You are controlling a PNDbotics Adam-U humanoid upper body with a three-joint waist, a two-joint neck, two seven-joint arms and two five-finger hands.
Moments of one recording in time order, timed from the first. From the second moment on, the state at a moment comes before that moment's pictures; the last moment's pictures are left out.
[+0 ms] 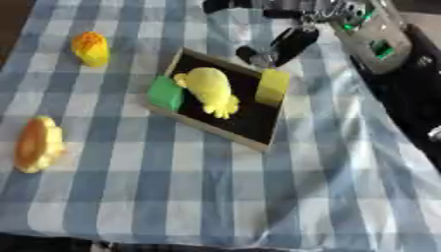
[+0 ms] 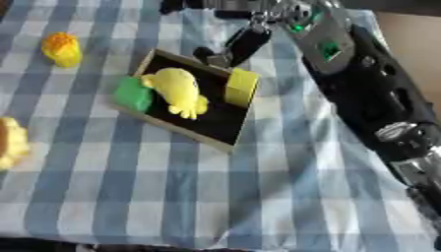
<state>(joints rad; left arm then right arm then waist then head) -0.19 0.46 0.15 -1.98 0.11 -0.04 0.27 -0.88 -0.61 0.25 -1.57 0.36 -0.29 0.61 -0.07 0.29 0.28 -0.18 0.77</state>
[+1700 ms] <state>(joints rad) -0.34 1.06 -0.04 -1.88 -0.38 -0.09 -0.35 -0.51 -0.96 -0.07 -1.98 0.20 -0.01 0.06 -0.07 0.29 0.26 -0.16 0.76</state>
